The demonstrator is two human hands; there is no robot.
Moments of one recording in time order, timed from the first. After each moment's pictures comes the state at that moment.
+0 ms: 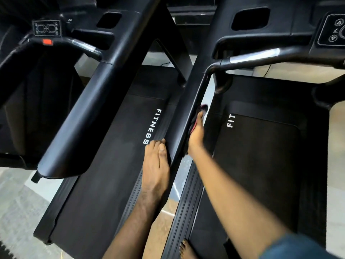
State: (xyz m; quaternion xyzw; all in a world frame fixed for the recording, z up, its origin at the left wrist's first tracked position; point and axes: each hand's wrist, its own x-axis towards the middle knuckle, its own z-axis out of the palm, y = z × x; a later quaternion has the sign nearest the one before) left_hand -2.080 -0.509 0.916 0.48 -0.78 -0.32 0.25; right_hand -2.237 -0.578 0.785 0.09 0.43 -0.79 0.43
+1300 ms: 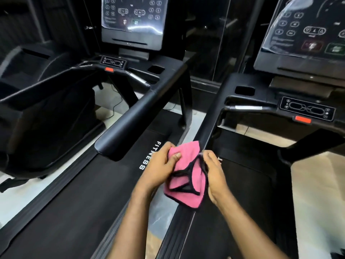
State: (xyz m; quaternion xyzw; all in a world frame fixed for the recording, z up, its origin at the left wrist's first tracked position) left_hand -1.900 -0.485 1.019 0.34 -0.81 -0.40 0.25; right_hand -2.041 -0.375 0.999 -0.20 0.54 -0.72 0.38
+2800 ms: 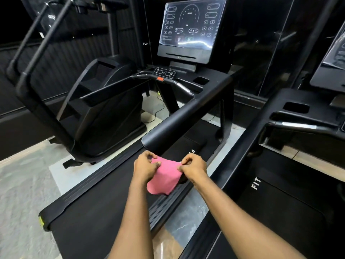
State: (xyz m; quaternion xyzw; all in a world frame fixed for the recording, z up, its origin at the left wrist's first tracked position) left_hand -1.771 -0.506 1.016 0.65 -0.60 -0.35 0.31; right_hand -1.936 -0.464 0.998 -0.38 0.78 -0.38 0.32
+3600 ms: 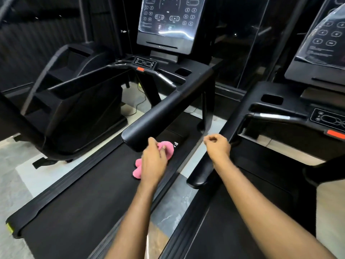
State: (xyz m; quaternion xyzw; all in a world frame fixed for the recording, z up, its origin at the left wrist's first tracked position) left_hand -1.844 -0.481 1.020 0.57 -0.69 -0.25 0.36; right_hand -2.050 -0.463 1.010 -0.26 0.80 -0.49 0.22
